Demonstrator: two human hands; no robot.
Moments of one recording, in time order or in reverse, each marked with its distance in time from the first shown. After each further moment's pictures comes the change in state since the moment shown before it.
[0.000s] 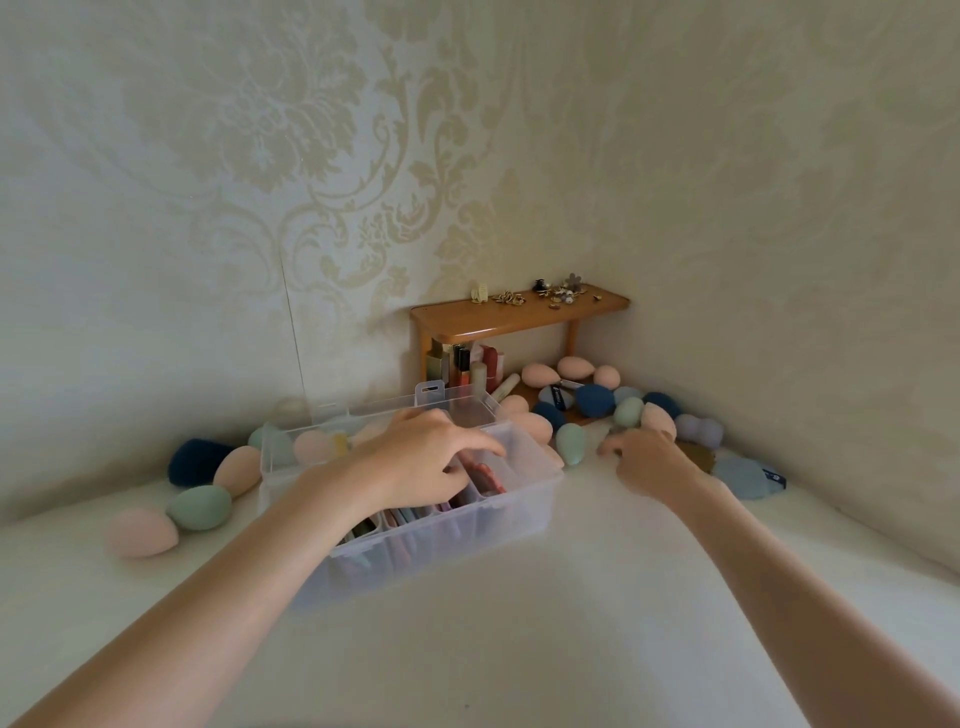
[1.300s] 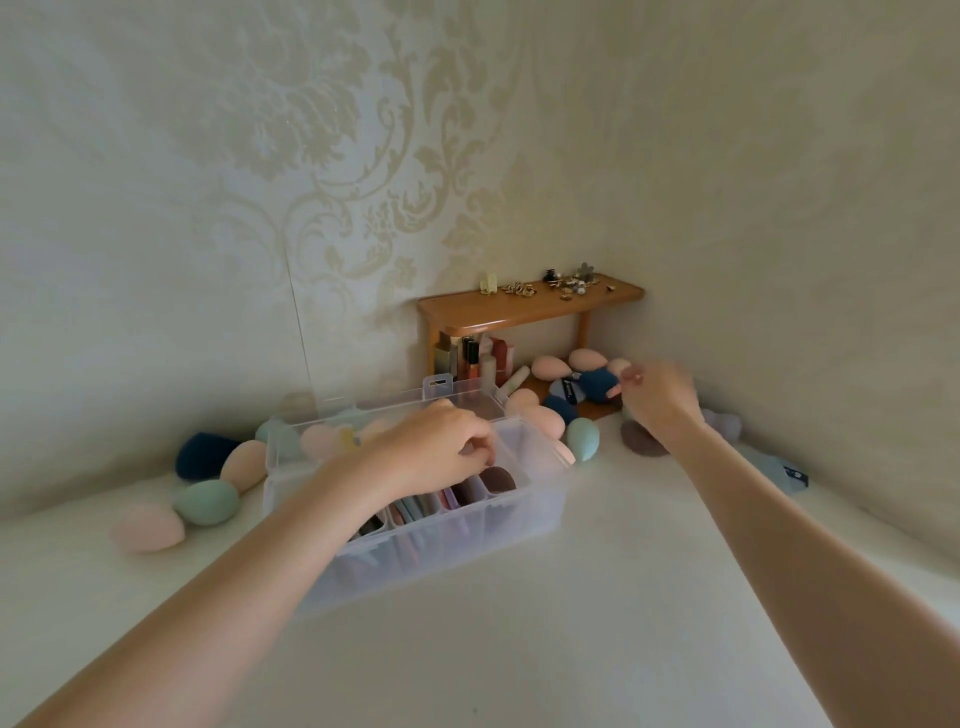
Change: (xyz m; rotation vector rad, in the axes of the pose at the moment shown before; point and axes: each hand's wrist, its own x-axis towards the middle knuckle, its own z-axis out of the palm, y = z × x) left_hand 0.011 0.003 0.001 -0.113 -0.016 -0.093; right_hand 0.029 -0.007 -0.034 0.606 0.360 0.143
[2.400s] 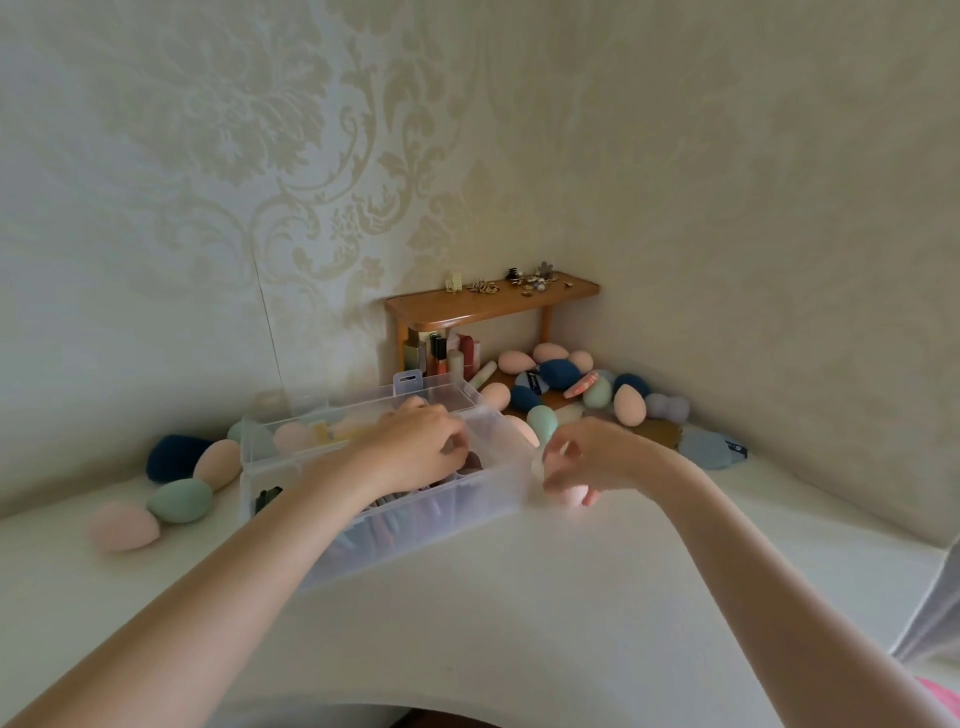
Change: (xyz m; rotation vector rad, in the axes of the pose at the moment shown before) left_hand -0.005 0.014 0.006 0.136 -0.022 -0.062; right_hand -0.091 -0.013 -0.017 -0.071 -0.595 -0.061
